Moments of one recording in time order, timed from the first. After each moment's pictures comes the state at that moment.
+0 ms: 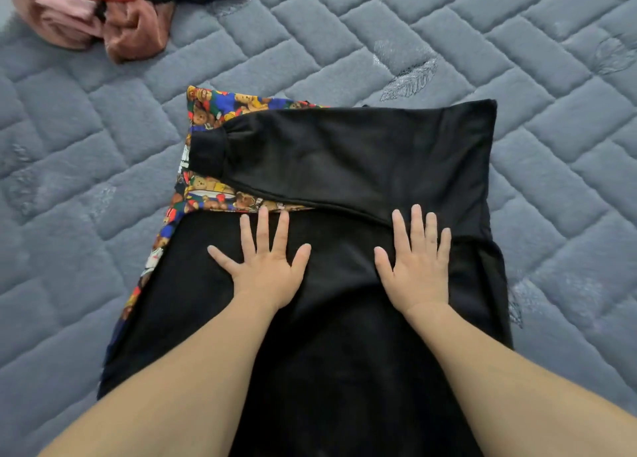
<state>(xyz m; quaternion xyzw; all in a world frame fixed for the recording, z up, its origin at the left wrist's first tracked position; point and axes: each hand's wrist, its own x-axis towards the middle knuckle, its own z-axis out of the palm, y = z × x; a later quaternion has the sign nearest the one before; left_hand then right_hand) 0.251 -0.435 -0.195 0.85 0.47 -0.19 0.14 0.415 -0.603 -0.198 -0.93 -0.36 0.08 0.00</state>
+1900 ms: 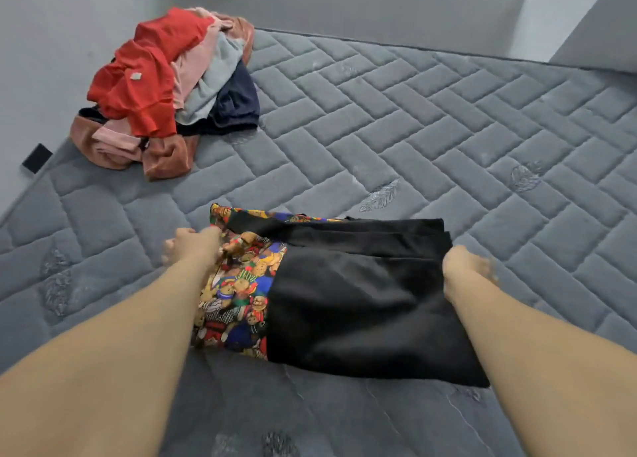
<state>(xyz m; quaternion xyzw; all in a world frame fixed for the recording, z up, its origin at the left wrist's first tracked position) 0.294 -0.252 -0.034 0.56 0.76 0.05 0.33 0.566 -0.538 -0.057 -0.92 0.23 0.20 0.25</state>
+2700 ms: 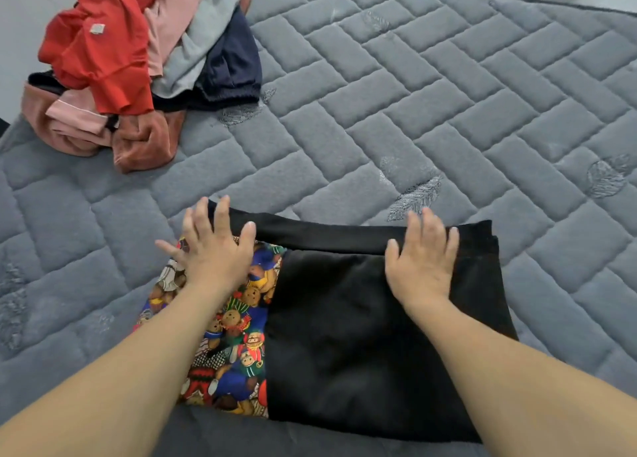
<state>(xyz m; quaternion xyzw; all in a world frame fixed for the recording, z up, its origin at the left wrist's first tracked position) 0.344 -0.213 -0.126 0.82 0.56 0.00 0.14 0.546 -0.424 -0.125 -0.95 -0.29 -0.01 0.06</state>
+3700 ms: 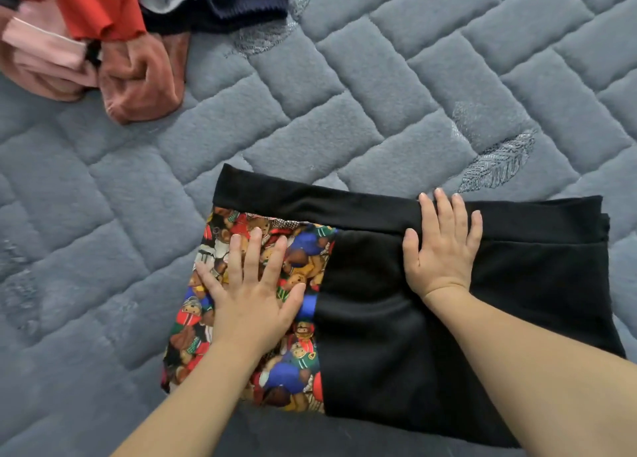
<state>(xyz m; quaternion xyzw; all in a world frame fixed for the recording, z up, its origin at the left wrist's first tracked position) 0.275 -0.256 -0.177 0.91 0.39 -0.14 0.08 0.517 -0.388 -0.208 -0.93 -0.35 0.01 0.05</state>
